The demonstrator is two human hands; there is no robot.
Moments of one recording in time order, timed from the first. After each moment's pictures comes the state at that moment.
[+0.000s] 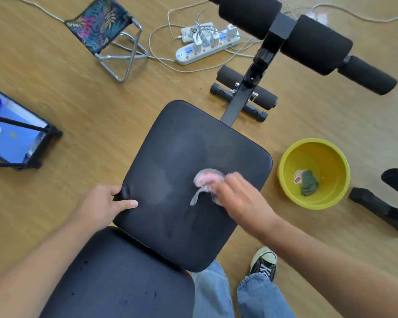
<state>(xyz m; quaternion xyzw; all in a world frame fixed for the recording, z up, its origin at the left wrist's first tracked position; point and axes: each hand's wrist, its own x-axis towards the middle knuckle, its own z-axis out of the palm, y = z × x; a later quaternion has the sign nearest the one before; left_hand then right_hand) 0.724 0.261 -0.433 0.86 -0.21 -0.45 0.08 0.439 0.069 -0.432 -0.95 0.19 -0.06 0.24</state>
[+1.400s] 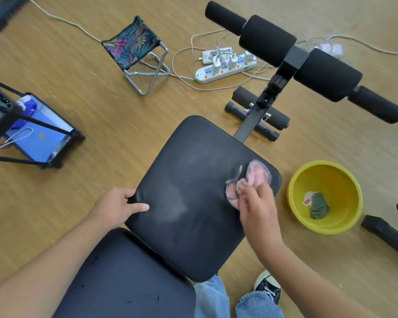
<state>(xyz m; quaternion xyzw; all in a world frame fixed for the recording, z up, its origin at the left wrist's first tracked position) 0.724 0.265 -0.430 0.87 -0.19 -0.45 0.10 0.439 0.078 -0.444 -0.87 0.41 -0.10 0.26</state>
